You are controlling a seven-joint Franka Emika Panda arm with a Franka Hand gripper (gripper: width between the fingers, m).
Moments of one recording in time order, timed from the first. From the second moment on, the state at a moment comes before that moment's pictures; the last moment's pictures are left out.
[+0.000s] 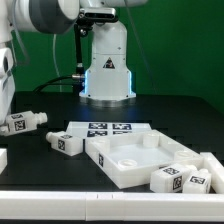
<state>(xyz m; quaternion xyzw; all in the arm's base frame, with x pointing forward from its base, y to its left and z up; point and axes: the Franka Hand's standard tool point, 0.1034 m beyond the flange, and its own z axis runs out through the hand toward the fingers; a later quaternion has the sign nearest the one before) 0.427 -0.230 0.029 -0.66 -0.75 0.00 0.08</state>
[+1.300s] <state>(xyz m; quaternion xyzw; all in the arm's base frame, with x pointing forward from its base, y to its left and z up) 0.442 -0.205 0.073 -0.71 -0.70 0.02 0.05</state>
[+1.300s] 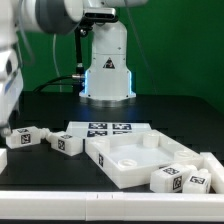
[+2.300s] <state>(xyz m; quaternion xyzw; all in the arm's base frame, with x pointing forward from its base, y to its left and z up) 0.529 -0.141 0.103 -0.81 -0.59 0.02 0.01</state>
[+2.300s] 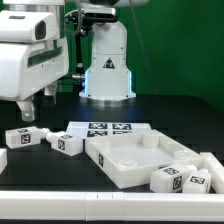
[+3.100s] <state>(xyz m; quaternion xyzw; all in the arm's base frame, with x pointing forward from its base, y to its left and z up) 0.595 -0.040 0.107 -0.93 -0.36 -0.01 0.01</state>
